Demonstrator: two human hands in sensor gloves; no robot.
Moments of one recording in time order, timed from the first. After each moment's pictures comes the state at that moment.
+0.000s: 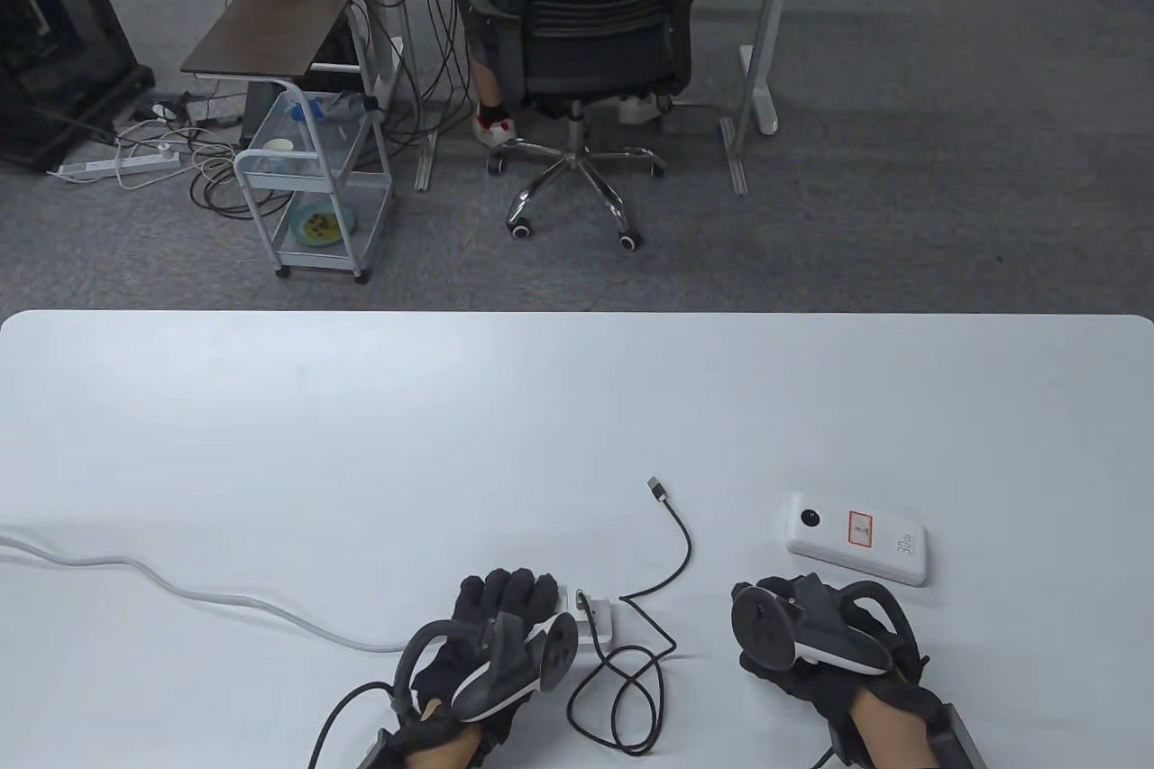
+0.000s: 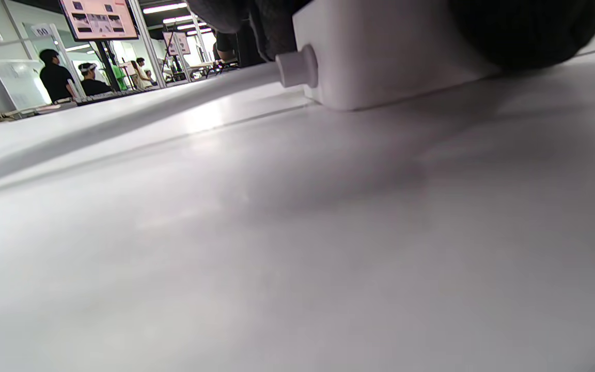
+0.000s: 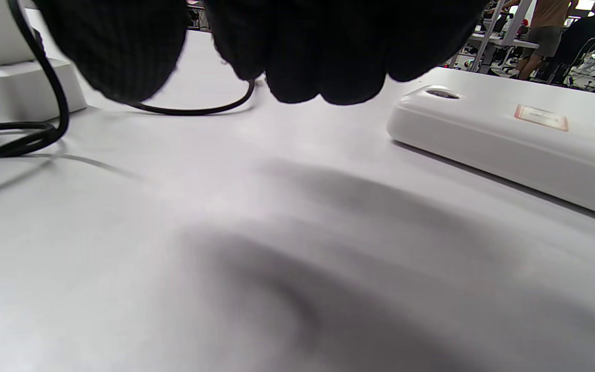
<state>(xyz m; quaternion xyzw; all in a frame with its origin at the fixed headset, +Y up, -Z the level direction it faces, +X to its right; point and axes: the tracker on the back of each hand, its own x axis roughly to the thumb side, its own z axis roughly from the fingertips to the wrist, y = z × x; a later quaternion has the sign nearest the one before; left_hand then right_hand) -0.087 -0.760 -0.274 -0.04 -0.09 -0.11 0.99 0.187 -0.720 -0.285 -0.18 -0.12 -0.97 0.08</state>
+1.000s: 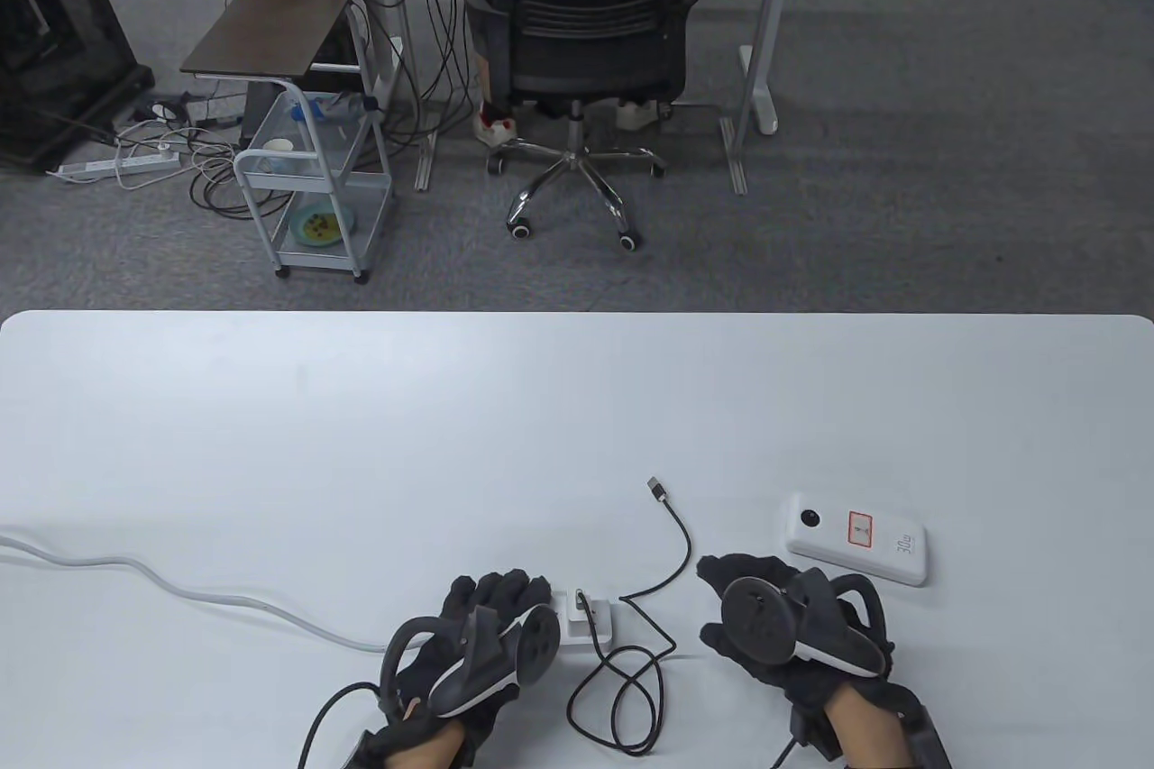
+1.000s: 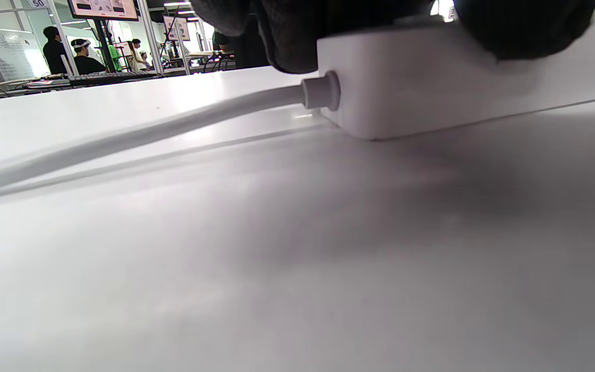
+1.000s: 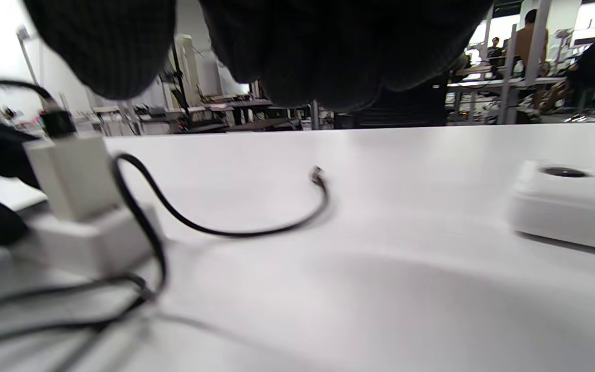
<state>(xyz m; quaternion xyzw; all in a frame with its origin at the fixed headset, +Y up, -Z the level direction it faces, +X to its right) -0.103 -0.750 -0.275 -0.05 -0.10 -0.05 0.99 0.152 -0.686 -0.290 -0.21 -0.02 -0.98 -0.06</state>
